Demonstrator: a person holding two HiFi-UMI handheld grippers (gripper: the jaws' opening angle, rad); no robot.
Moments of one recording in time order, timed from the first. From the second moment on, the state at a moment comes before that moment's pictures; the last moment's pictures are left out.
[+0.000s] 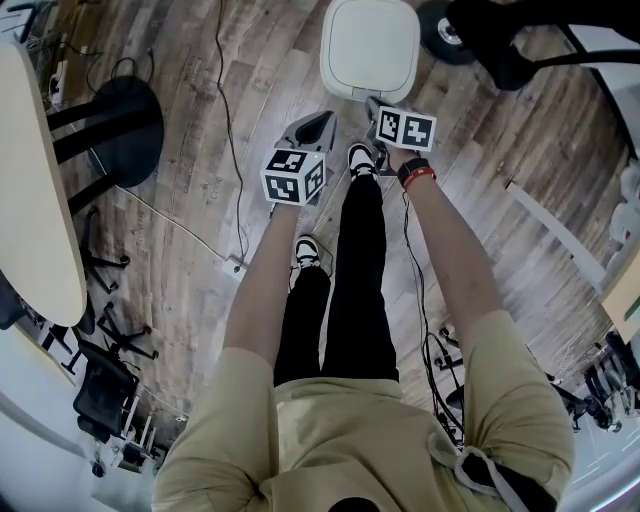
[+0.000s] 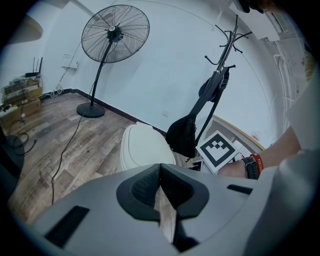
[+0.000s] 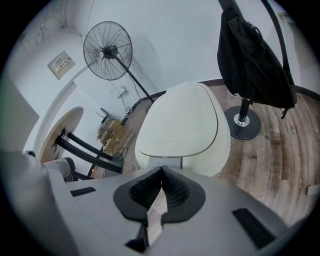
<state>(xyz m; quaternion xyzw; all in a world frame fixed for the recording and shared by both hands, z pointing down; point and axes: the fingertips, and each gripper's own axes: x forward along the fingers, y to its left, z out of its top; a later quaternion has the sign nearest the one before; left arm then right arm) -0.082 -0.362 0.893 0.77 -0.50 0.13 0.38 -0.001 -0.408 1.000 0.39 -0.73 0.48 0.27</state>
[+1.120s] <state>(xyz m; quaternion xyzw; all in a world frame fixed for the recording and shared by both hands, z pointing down) -0.091 -0.360 0.899 0.76 -0.50 0.14 0.38 -0.003 -0.405 1.007 0.39 -0.74 0.48 0.27</state>
